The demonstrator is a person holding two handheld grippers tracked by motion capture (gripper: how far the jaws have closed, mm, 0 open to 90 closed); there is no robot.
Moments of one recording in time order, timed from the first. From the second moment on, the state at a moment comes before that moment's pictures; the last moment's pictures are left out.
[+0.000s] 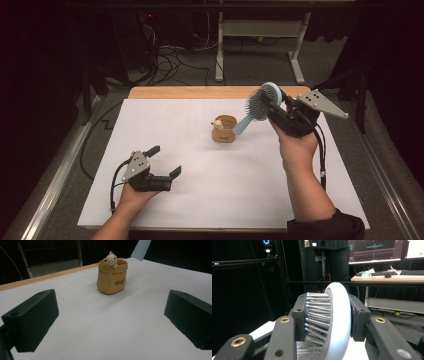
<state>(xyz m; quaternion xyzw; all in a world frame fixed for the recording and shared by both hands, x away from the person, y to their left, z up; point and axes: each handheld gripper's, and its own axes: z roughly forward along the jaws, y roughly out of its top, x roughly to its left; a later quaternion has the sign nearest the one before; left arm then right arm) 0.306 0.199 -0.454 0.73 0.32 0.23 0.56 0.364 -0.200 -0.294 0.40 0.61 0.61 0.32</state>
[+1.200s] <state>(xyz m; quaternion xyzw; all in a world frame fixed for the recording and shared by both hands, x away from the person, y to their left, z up) 0.305 0.199 -0.453 0.73 0.31 0.22 0.56 0.402 -0.171 -0.286 0.40 0.61 0.59 0.34</state>
